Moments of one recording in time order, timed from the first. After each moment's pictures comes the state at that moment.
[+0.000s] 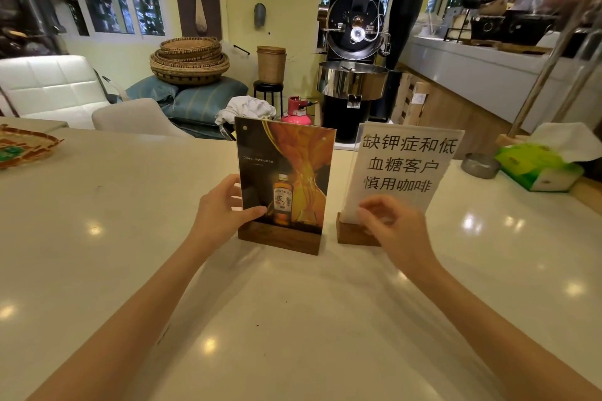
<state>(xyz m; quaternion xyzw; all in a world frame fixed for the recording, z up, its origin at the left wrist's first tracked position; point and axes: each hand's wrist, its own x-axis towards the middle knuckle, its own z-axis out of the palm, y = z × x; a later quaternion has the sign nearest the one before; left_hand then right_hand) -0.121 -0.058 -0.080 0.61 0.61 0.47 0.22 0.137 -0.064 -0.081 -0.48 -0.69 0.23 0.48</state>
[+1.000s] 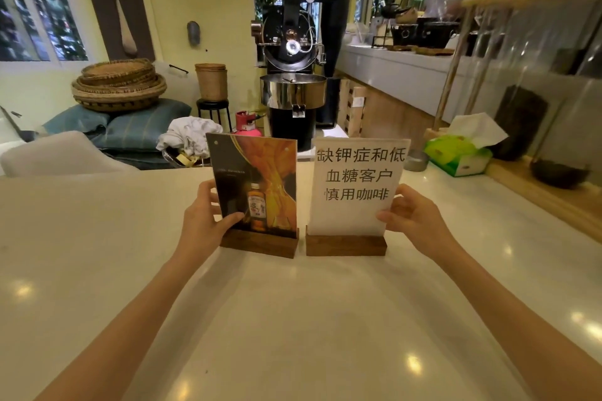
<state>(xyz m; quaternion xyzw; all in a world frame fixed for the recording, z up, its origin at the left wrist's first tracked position) -0.072 -0.017 -0.074 0.66 0.57 0.46 0.18 0.246 -0.052 -0.067 -0.57 -0.61 0.29 0.47</state>
